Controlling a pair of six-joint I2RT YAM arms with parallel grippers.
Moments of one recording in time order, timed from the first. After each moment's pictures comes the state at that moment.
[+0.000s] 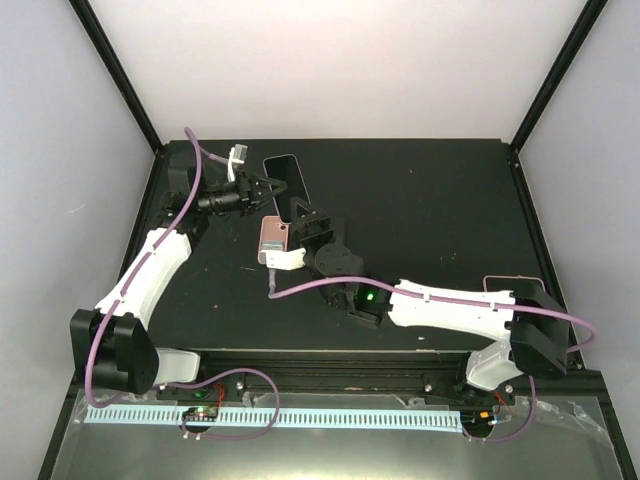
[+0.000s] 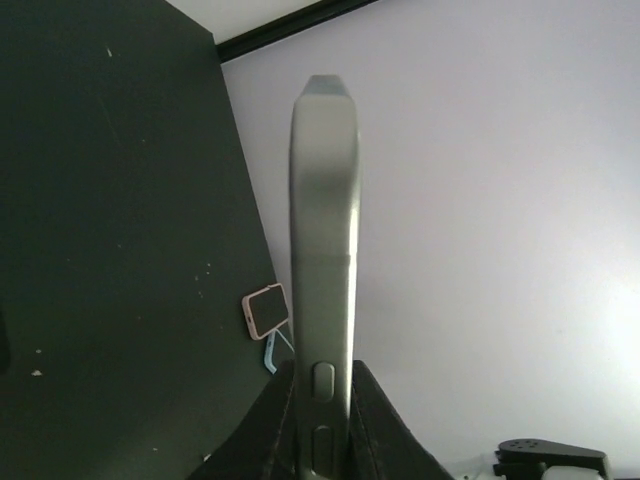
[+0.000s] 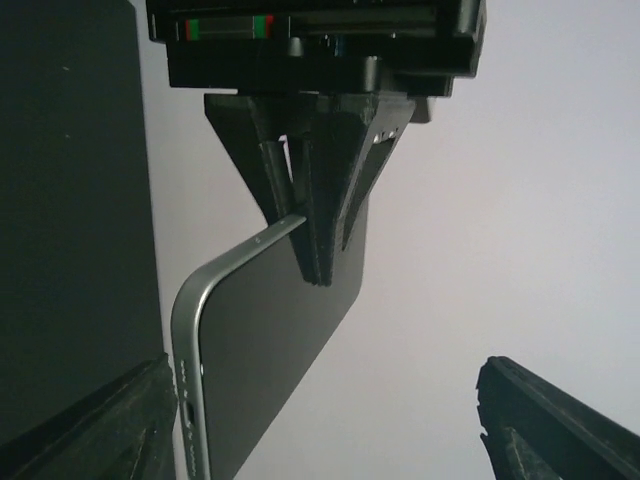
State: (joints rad) left arm -0.13 1.31 1.05 -0.02 1.04 -1.00; right arm 1.23 1.50 1.05 0.44 0.75 -1.43
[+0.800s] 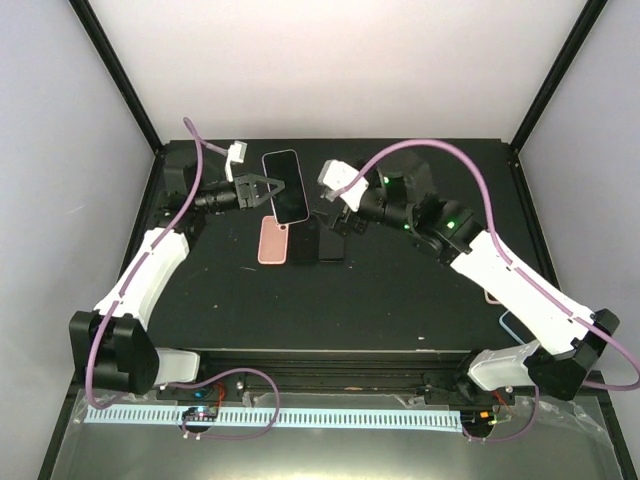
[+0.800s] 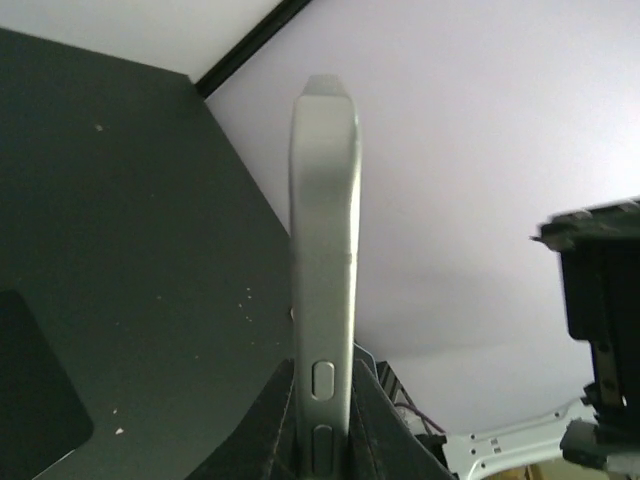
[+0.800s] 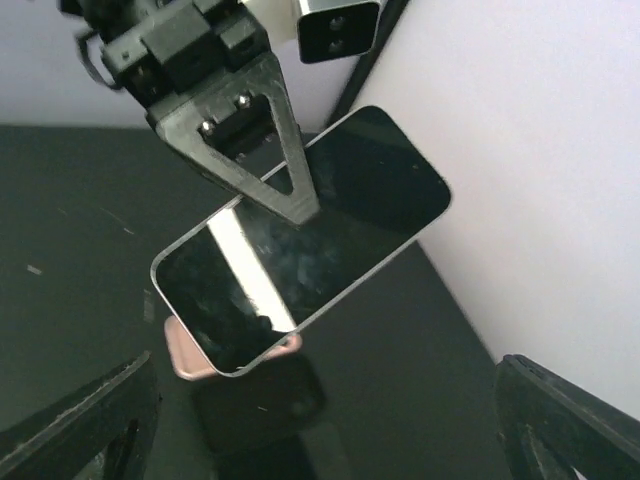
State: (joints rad) left arm -0.11 1.31 1.07 -0.04 1.07 -0.66; right arm 0.83 1.34 1.48 -0.52 -0.08 -0.52
